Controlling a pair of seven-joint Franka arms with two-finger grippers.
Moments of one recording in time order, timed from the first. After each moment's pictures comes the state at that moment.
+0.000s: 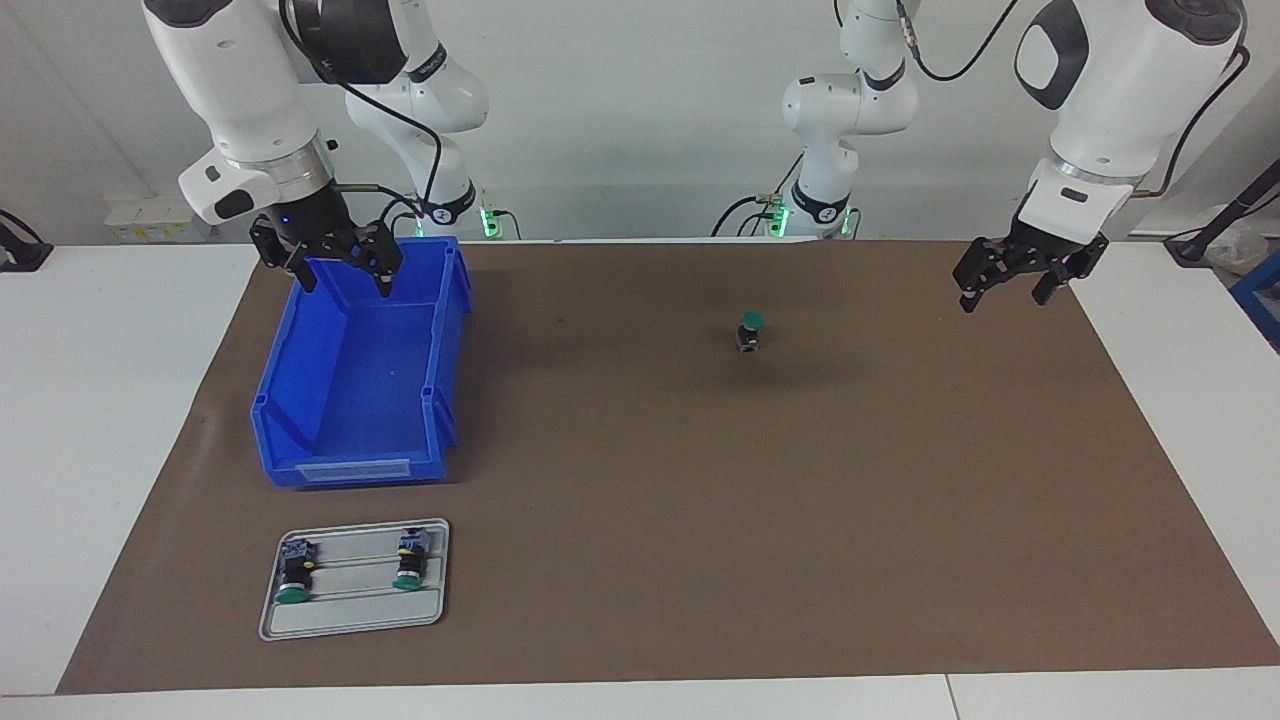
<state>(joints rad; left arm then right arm) -0.09 0.03 0.01 -1.60 0.04 1.67 -0.08 0.04 -0.04 0.02 -1.70 -0.01 1.67 0.17</state>
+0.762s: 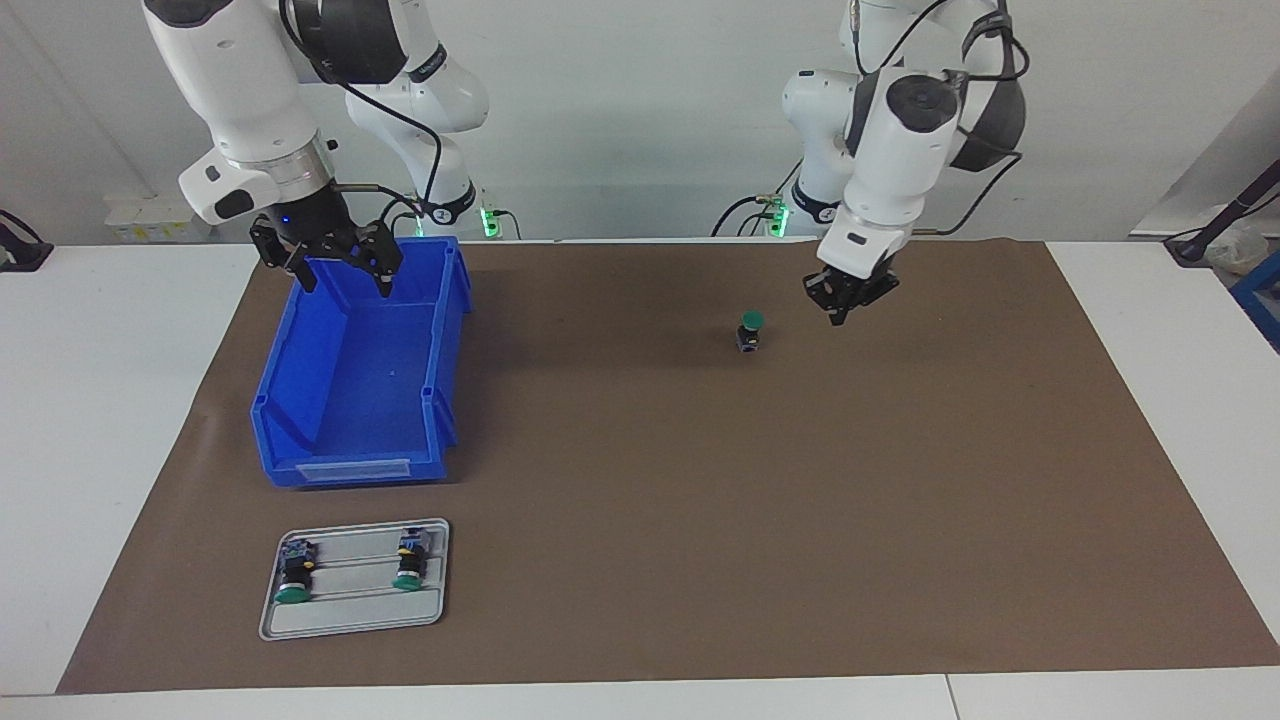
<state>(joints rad) -0.39 -0.09 -0.01 -2.09 0.03 2.01 -0.46 0.04 -0.04 0.02 -1.70 -0.01 1.67 0.17</state>
